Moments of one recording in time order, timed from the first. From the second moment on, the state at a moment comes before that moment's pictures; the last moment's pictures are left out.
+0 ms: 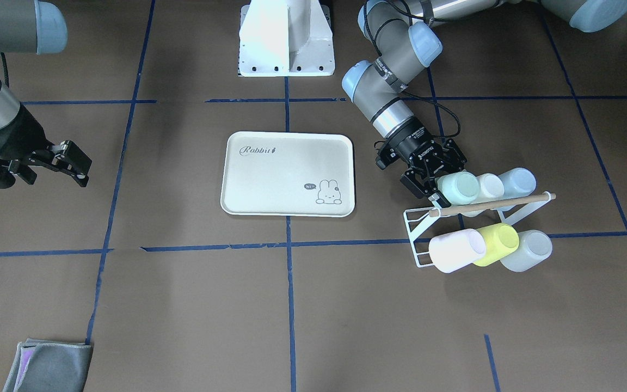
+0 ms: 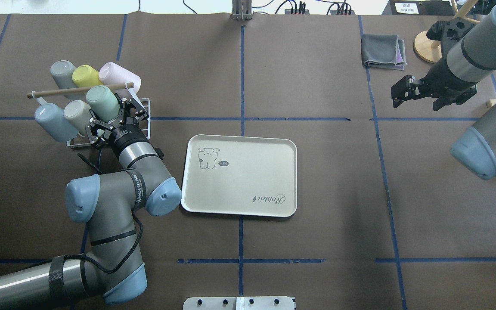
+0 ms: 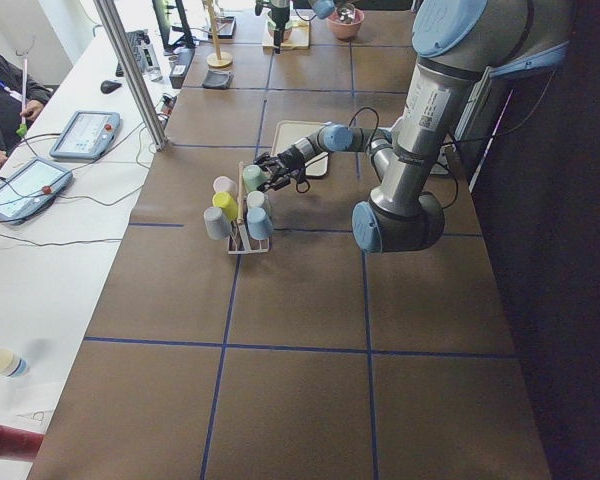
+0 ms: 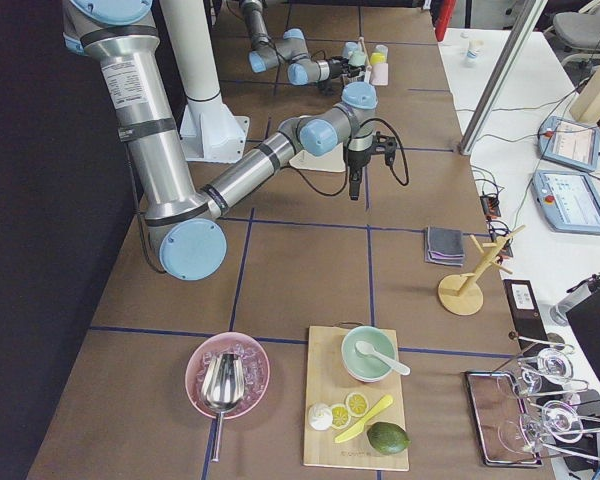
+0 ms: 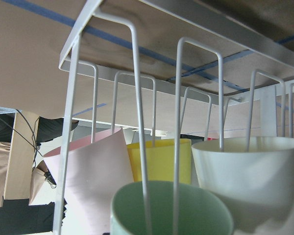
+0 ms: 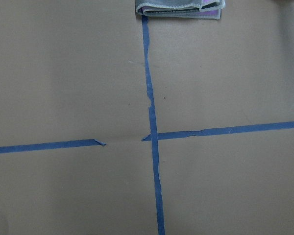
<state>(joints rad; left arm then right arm) -0.39 -2.09 -1.69 -1.00 -0.57 0.83 1.00 -1.28 1.92 -1.64 2.12 0.88</state>
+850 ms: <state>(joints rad) -0.39 -2.07 -1.73 -0.99 -0.56 0.83 1.00 -1.28 1.92 -1.64 2.12 0.88</state>
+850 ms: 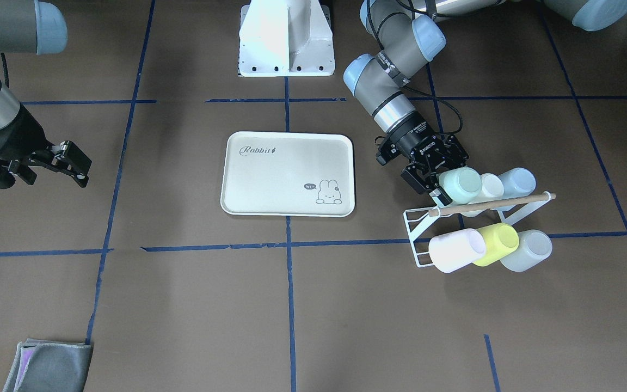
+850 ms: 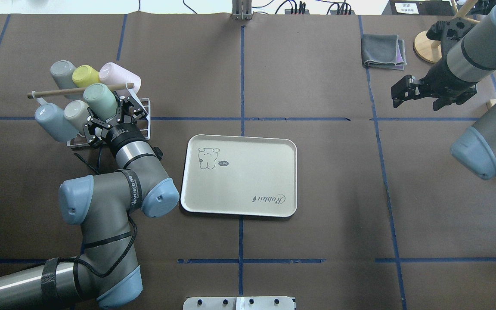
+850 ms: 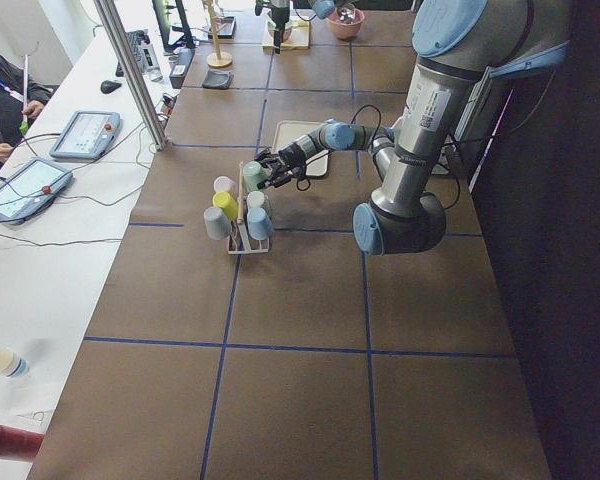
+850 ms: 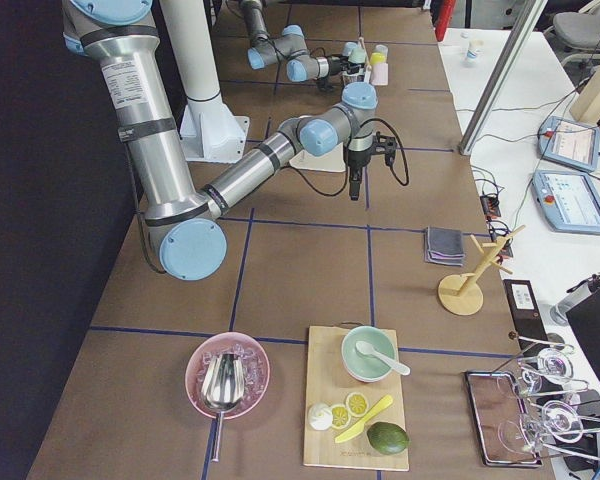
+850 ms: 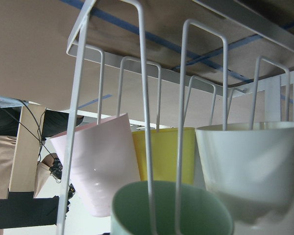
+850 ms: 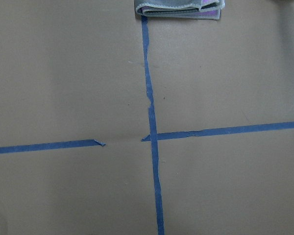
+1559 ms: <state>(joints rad) -0.39 -2.03 -1.88 -0.93 -0.56 0.83 1.00 -1.29 1.92 -1.64 2.12 0.88</state>
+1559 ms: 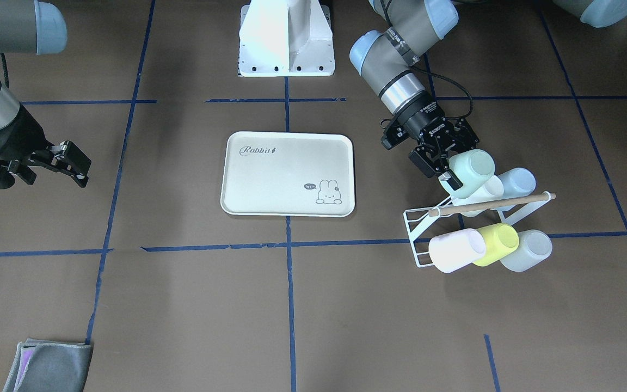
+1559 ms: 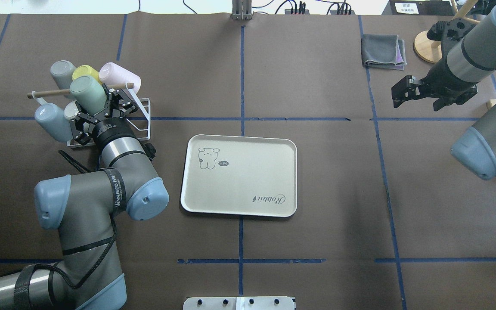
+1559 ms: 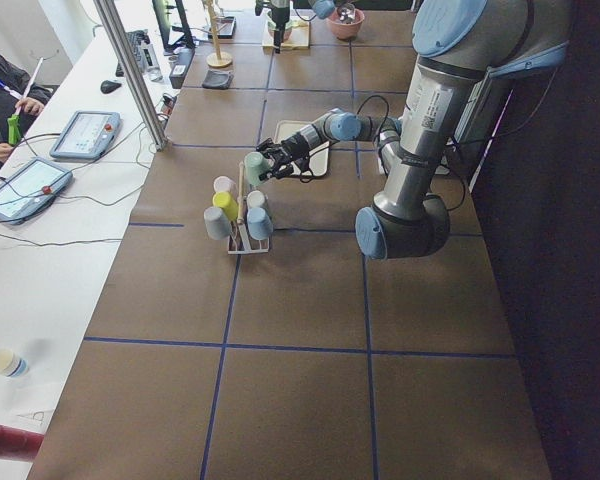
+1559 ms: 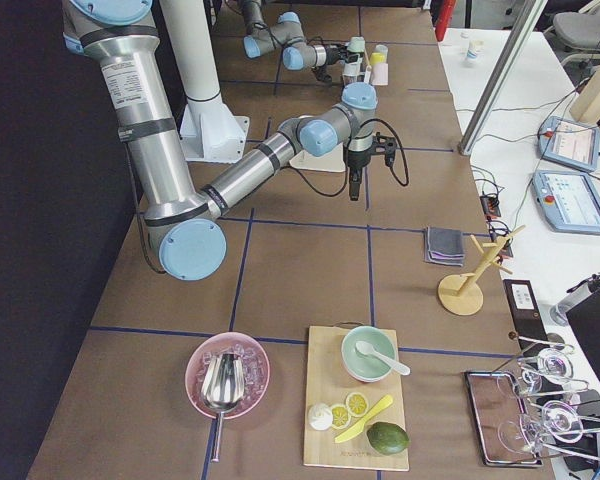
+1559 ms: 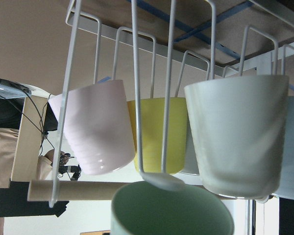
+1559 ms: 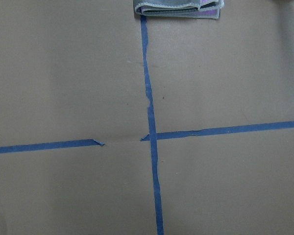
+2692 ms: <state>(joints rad) -0.42 -2.03 -2.29 -0.97 -0.87 0.32 1.00 -1.28 1.93 -1.64 2.14 0.88</state>
